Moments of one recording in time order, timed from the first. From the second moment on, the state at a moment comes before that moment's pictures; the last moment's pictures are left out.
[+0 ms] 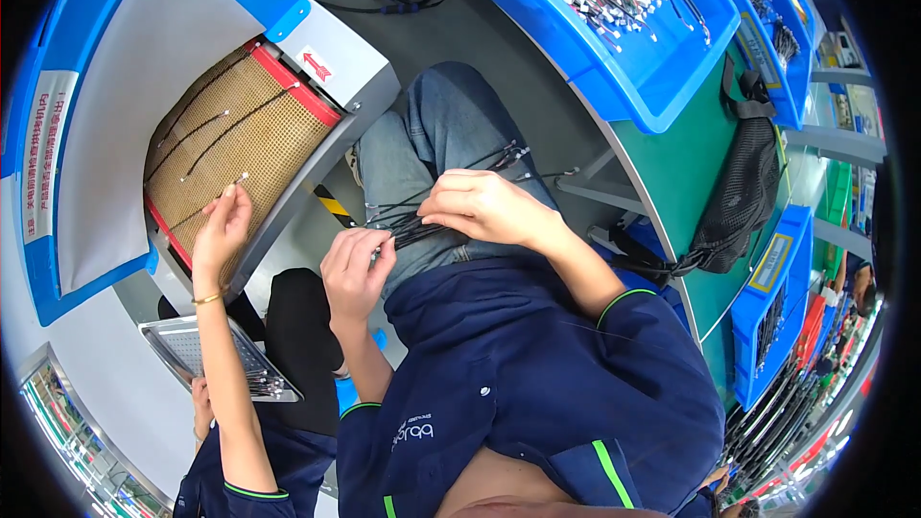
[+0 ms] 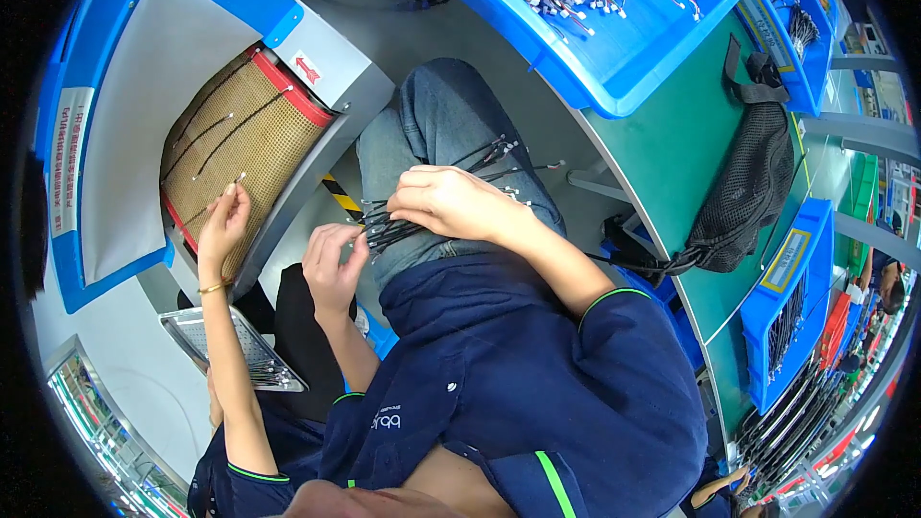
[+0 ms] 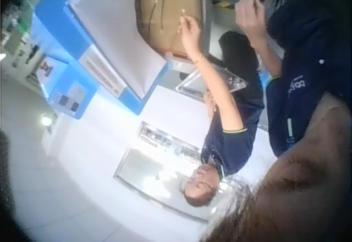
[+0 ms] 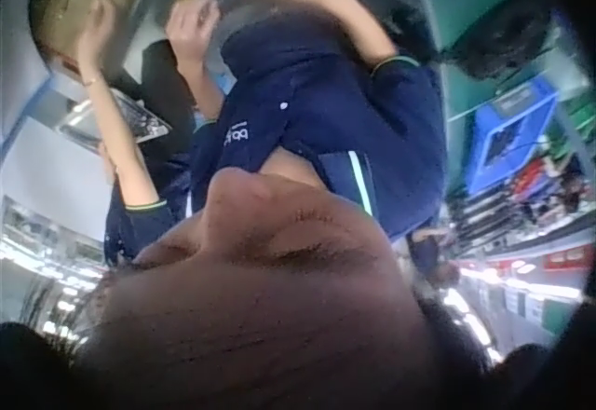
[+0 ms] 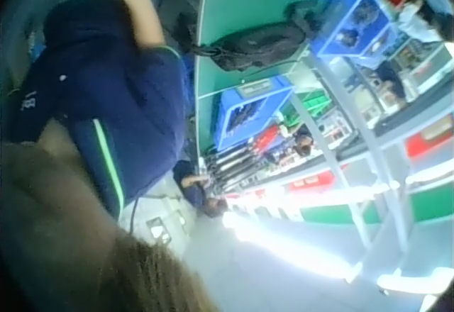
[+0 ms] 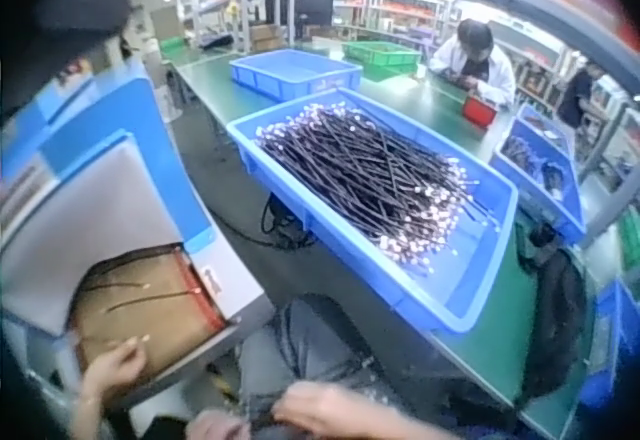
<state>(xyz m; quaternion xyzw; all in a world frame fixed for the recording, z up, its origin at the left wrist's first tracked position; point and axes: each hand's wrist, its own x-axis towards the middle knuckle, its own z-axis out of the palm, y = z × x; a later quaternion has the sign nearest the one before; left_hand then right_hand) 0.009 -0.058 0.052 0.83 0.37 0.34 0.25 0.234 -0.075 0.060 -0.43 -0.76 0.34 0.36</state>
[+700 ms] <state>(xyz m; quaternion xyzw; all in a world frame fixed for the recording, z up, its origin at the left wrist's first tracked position) 0.011 -0.051 0.050 0.85 0.33 0.36 0.21 0.233 -0.073 0.058 -0.42 -0.76 0.34 0.37</state>
